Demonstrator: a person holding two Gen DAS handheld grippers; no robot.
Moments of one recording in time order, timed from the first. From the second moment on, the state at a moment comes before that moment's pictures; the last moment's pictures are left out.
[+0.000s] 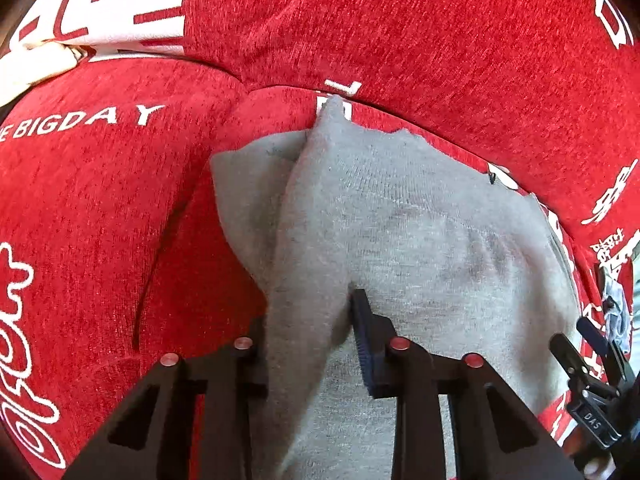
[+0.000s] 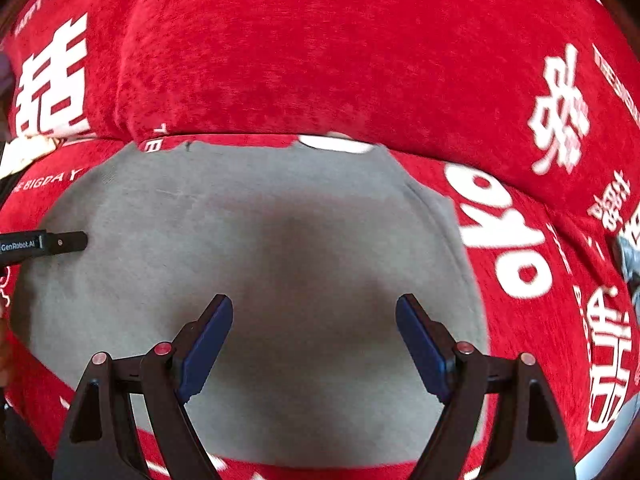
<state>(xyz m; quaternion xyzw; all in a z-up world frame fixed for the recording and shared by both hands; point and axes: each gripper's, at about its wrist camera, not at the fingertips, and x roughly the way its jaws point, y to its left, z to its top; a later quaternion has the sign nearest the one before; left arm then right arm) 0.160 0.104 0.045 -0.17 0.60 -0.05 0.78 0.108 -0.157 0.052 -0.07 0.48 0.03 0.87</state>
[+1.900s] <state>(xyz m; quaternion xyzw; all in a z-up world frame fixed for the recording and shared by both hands) 0.183 -0.243 0.100 0.00 0.64 -0.01 0.77 0.052 -0.395 0.036 0.07 0.49 0.00 0.87</state>
